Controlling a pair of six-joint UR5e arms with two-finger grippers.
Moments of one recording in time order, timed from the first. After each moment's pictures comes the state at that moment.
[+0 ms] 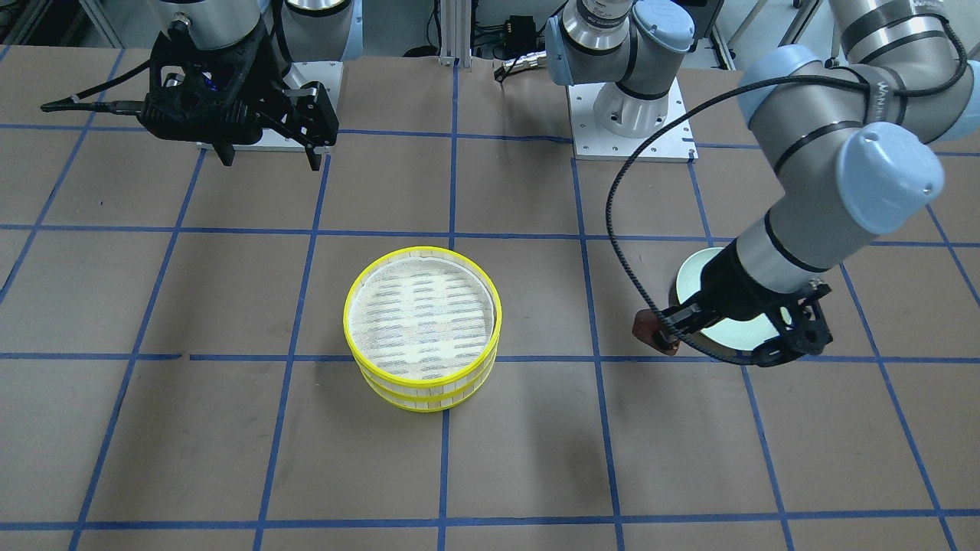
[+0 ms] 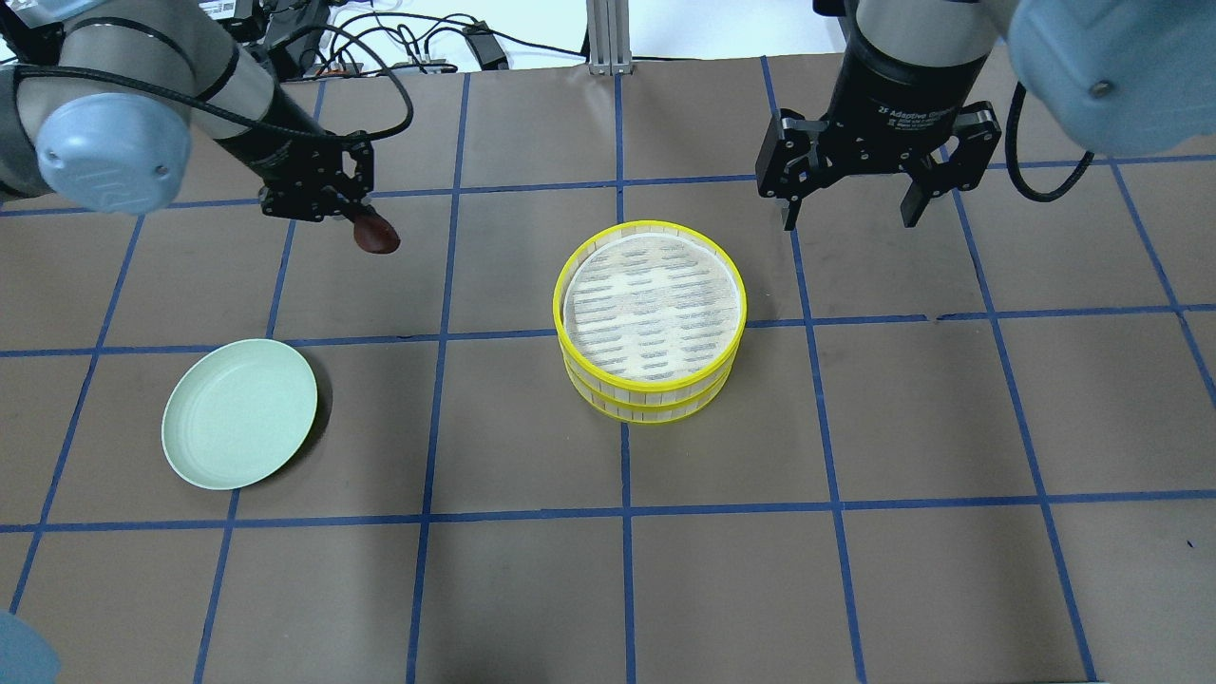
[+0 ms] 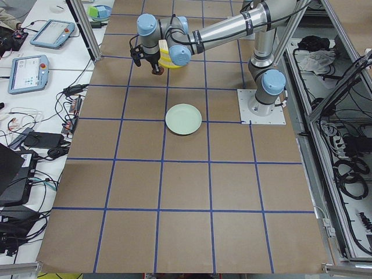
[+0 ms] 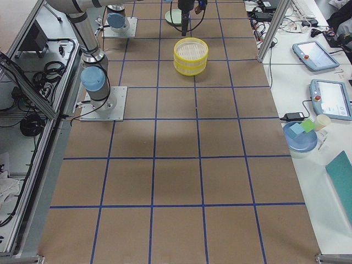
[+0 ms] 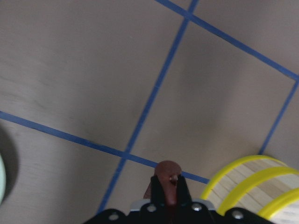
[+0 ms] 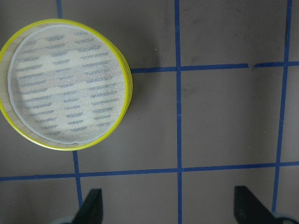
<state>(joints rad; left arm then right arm) -1.47 -1.82 -1.61 -1.25 1.33 -0.33 1.68 -1.56 1.46 -1.43 -1.58 0.15</state>
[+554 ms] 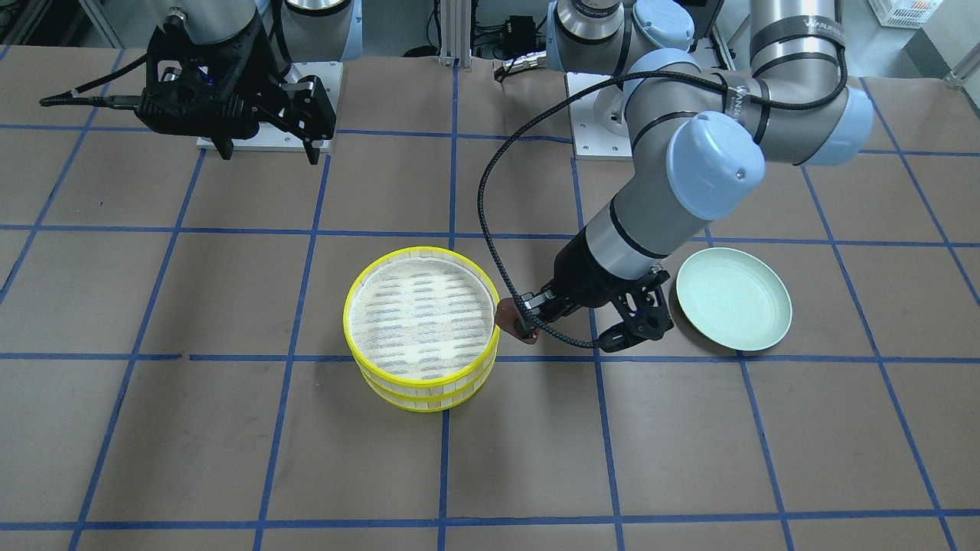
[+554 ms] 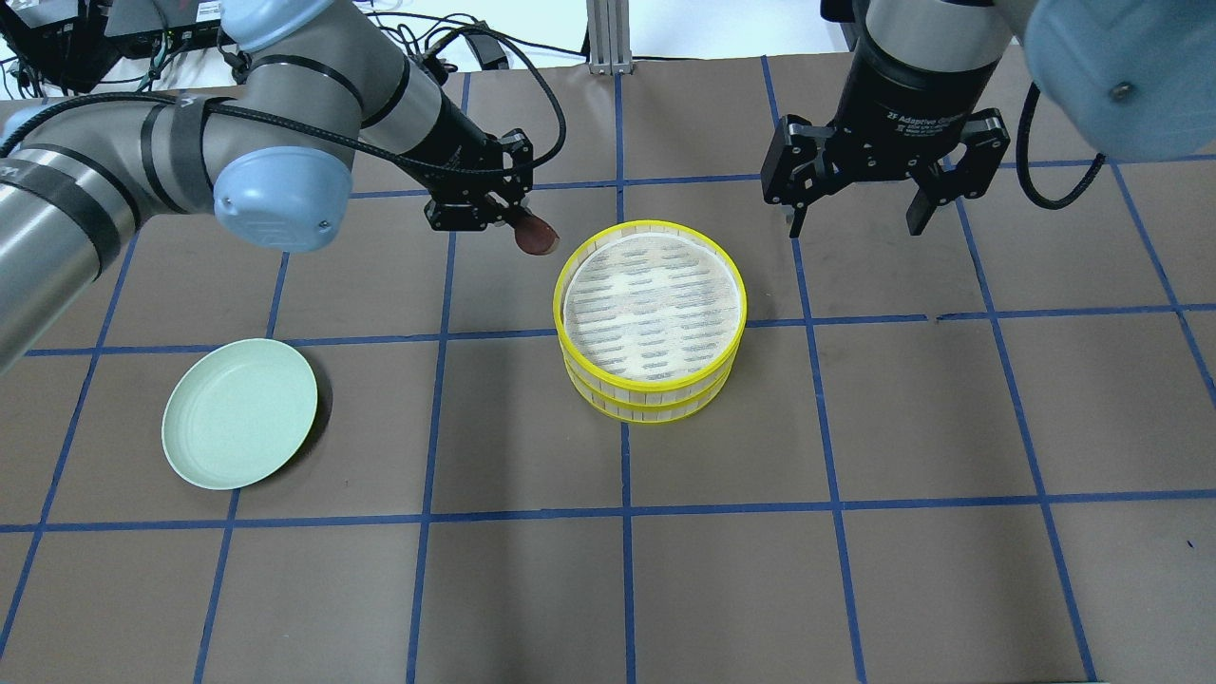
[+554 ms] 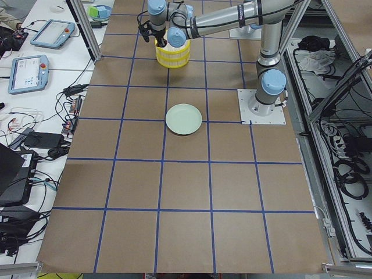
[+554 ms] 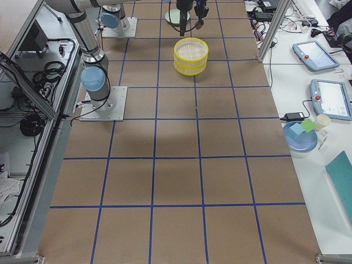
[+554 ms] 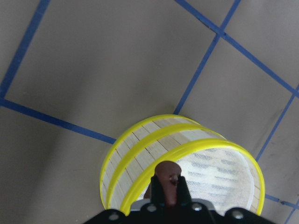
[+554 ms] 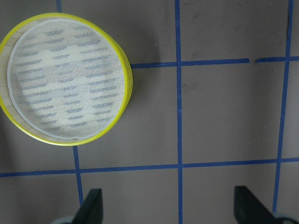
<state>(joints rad) -1.65 -1.85 -1.65 -1.12 1.17 -0.59 1.68 -1.57 1.48 -1.43 -1.57 0.15</state>
